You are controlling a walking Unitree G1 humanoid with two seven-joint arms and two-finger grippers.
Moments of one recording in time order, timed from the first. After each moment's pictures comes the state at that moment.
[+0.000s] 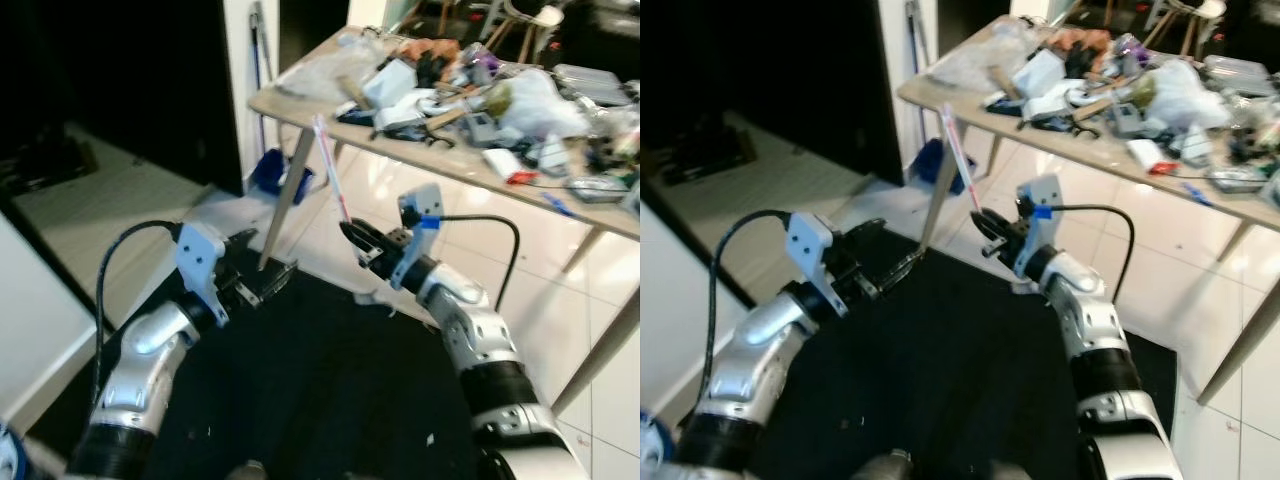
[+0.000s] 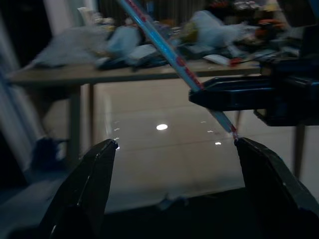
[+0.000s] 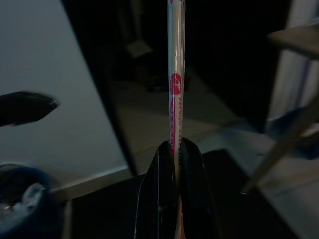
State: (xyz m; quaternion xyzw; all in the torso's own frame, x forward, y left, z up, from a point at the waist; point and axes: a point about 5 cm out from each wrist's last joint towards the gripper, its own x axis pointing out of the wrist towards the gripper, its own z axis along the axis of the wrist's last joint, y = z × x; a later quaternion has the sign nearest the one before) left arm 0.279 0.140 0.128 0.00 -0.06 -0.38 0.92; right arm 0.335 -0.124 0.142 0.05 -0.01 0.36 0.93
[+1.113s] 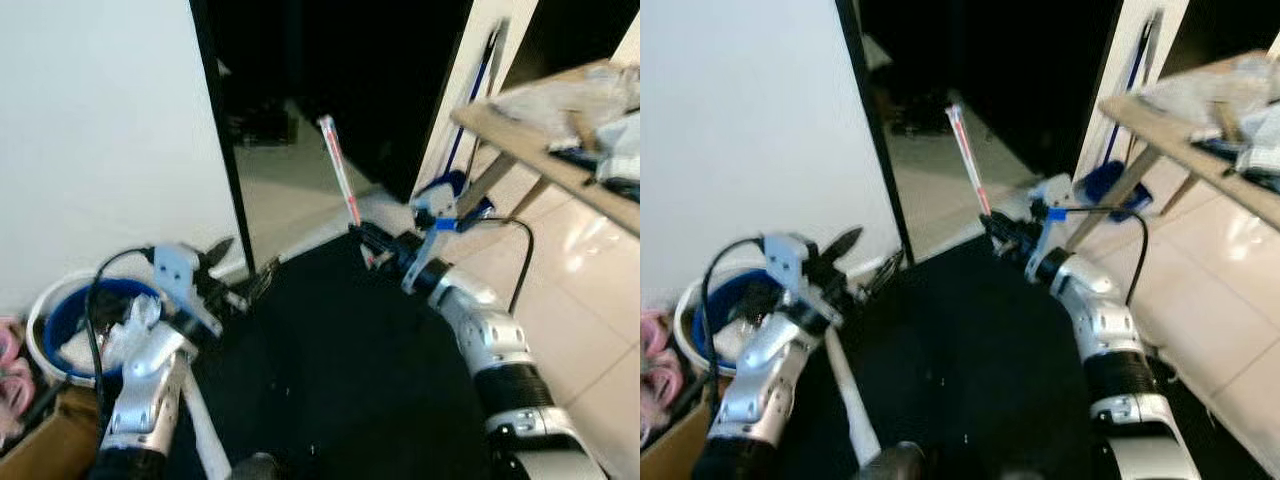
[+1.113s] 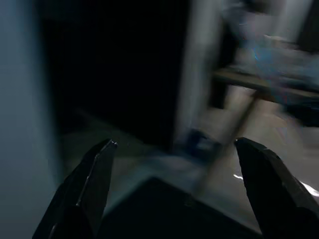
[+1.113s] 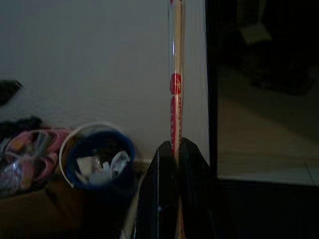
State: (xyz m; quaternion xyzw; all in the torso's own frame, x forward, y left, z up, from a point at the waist) left arm 0.271 0.167 0.114 -0.05 -0.09 -0.23 0.97; right arm 0.329 -0.152 0.133 0.06 -0.01 0.34 0.94
